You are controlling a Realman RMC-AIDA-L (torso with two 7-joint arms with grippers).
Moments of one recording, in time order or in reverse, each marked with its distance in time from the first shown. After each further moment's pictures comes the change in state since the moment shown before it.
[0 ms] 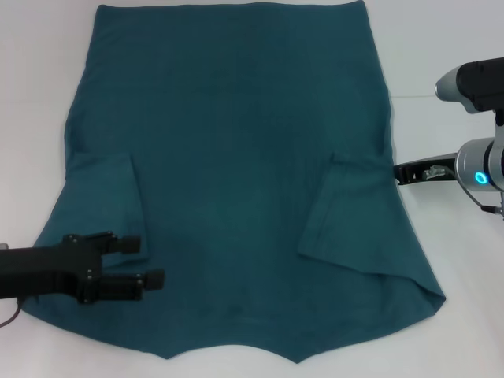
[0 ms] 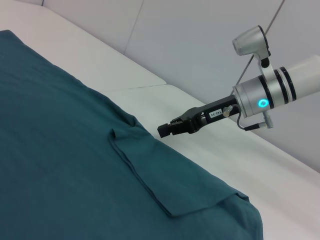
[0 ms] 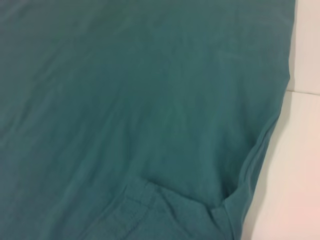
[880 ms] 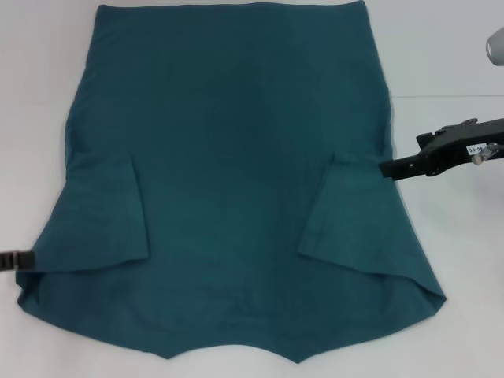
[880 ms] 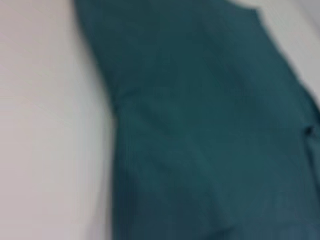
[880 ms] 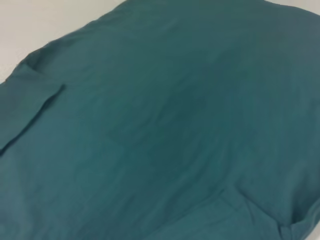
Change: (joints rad) left arm 0.115 -0.029 -0.136 0.487 0.262 0.010 -0.725; right arm -0.132 -0.001 0.126 -0.565 0.072 -0.635 -0.250
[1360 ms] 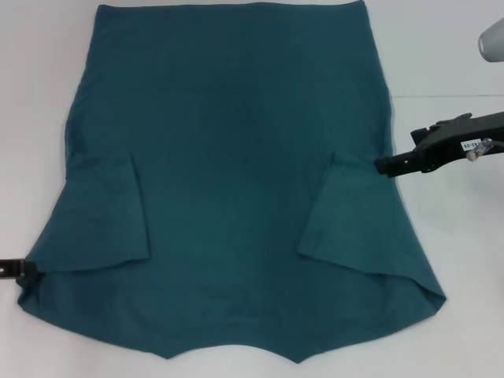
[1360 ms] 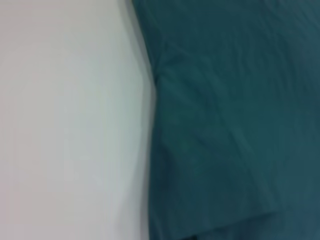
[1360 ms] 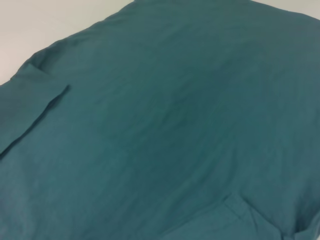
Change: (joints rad) left arm -0.063 -0.016 0.021 -0.002 0.187 -0.037 -0.100; right arm 0.014 0.004 -0.007 -0.007 -0.007 -0.002 -0.007
